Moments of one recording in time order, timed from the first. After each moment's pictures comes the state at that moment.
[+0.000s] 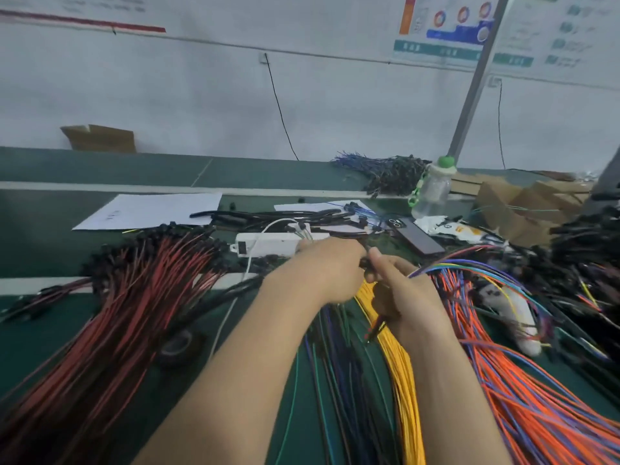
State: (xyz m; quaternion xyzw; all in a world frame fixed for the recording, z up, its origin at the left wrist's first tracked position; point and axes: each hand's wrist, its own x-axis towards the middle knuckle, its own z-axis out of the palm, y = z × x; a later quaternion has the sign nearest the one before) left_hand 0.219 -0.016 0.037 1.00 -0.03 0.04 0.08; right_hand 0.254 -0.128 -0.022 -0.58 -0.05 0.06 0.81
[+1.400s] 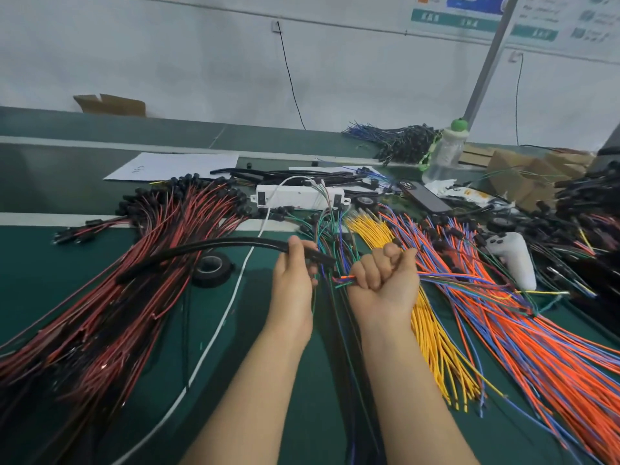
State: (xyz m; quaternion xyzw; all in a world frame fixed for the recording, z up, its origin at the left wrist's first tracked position) left_hand 0.147 -0.017 -0.089 0.47 0.18 0.28 0.82; right_hand 0.177 -0.099 -0.073 -0.17 0.00 0.08 0.98
